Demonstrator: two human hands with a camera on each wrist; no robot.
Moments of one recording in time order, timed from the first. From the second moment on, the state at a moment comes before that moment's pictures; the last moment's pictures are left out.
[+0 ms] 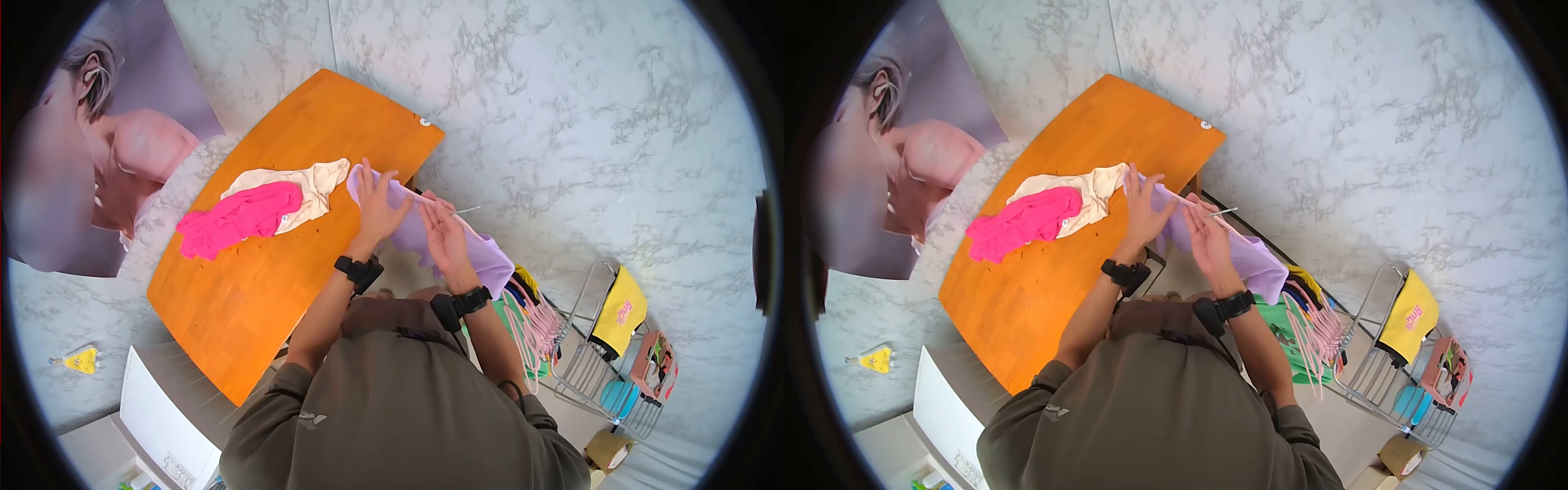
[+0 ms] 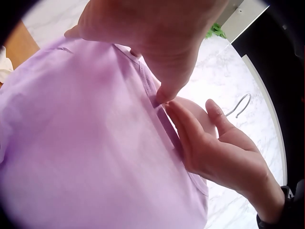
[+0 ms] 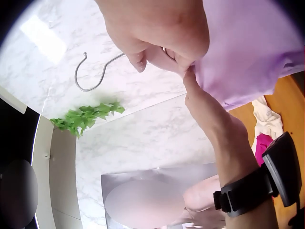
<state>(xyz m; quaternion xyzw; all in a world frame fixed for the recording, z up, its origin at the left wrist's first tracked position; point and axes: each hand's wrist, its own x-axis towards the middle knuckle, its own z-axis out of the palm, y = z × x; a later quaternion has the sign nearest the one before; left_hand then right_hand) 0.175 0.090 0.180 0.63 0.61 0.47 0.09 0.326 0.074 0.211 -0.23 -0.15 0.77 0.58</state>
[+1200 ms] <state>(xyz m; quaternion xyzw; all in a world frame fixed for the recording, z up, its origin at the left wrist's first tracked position) 0.218 0.084 0.199 0.63 0.55 0.51 0.19 0.343 0.068 0.196 -0.16 -0.11 0.79 0.58</state>
